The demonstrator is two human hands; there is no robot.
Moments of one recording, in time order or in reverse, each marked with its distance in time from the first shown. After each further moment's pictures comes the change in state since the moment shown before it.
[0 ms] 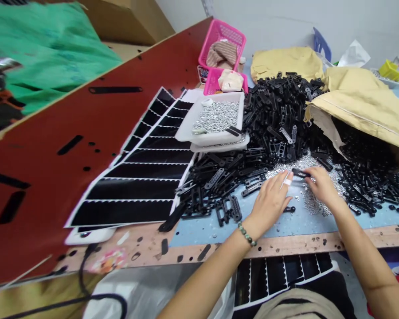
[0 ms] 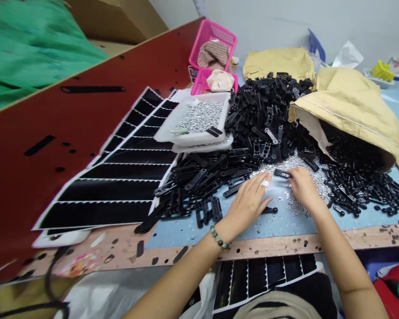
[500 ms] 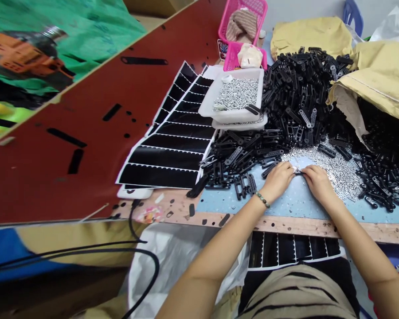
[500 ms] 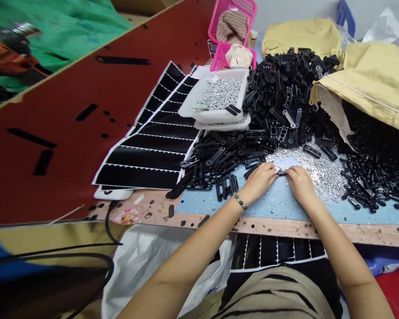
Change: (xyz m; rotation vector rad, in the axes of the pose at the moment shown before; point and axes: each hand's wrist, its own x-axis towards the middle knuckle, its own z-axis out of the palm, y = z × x) left_hand -0.002 -0.032 0.029 -0.090 -0.199 -0.198; right_hand -0.027 -0.033 0.043 0.011 -0.076 -0.066
